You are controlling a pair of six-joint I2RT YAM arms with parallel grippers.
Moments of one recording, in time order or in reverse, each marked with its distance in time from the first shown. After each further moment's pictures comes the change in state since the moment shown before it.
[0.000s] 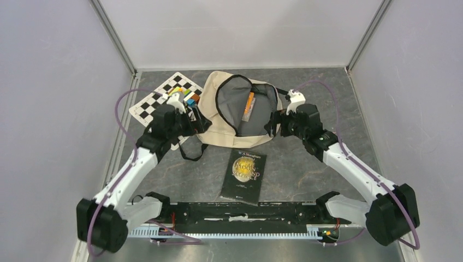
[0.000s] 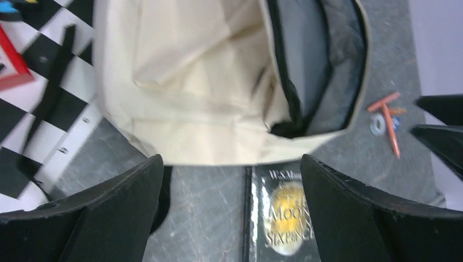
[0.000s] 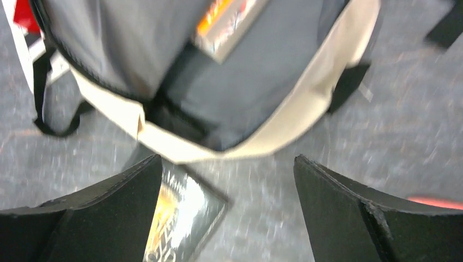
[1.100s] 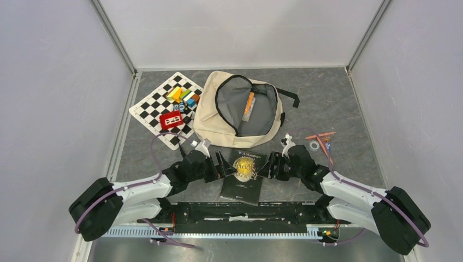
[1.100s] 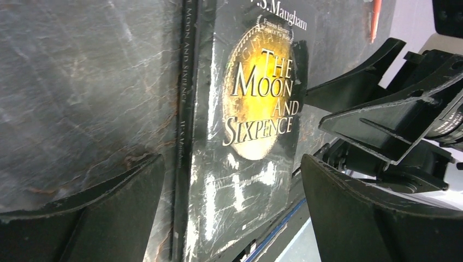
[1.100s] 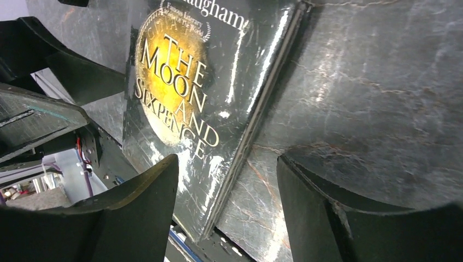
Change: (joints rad) left arm -0.530 -0.076 -0.599 0.452 -0.076 -0.551; right arm 0.202 -0.171 -0.570 0.160 -0.219 0.552
